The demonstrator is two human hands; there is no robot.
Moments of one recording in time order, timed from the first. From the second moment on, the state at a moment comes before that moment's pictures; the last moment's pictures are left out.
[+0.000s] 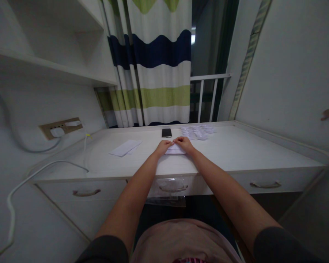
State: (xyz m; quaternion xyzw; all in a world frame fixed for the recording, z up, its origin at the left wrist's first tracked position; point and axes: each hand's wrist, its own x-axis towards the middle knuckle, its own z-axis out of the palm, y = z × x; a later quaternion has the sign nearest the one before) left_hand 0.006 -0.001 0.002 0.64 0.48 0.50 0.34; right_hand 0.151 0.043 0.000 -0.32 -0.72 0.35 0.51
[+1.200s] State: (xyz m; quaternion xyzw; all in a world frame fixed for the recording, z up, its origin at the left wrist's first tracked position) left_hand 0.008 0.002 0.002 0.57 0.45 0.52 0.45; right_hand 0.155 0.054 -0.006 -0.38 -0.64 0.32 0.59
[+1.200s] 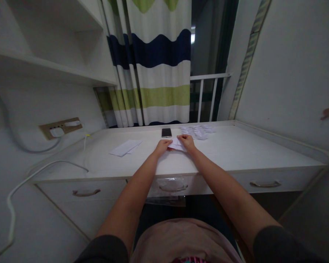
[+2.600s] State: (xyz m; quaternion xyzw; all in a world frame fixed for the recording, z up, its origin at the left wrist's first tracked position) left_hand 0.008 -0.009 0.007 0.66 0.41 0.49 0.39; right_hand 0.152 0.041 -0.003 -0.36 -0.66 0.40 0.53
